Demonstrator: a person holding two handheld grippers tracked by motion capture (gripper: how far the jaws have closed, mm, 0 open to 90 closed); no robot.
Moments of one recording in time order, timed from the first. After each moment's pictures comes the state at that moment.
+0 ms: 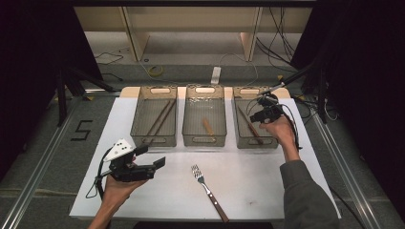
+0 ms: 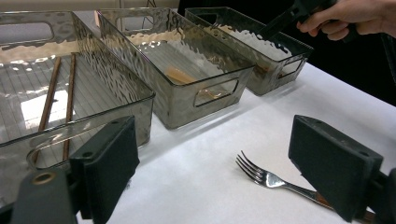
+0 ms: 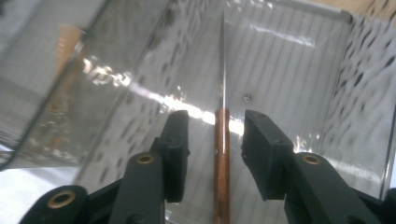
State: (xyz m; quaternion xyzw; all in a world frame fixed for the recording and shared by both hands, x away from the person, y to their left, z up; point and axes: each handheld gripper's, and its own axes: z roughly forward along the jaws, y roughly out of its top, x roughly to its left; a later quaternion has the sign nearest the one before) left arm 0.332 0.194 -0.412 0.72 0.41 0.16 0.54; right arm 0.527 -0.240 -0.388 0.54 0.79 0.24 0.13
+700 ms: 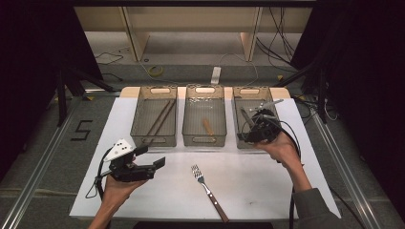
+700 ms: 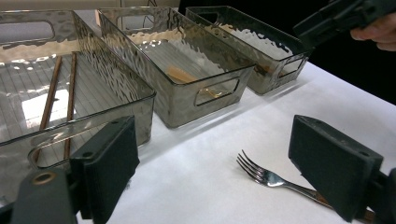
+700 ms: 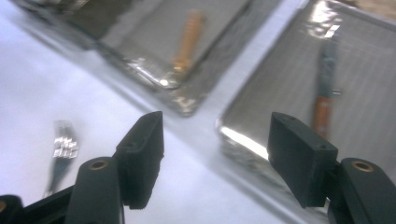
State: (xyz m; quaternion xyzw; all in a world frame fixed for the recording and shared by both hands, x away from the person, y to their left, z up) left arm 0.332 0.194 -0.412 0.72 0.41 0.16 0.53; right arm 0.440 -0.211 -0.370 0.44 0.84 0.31 0.11
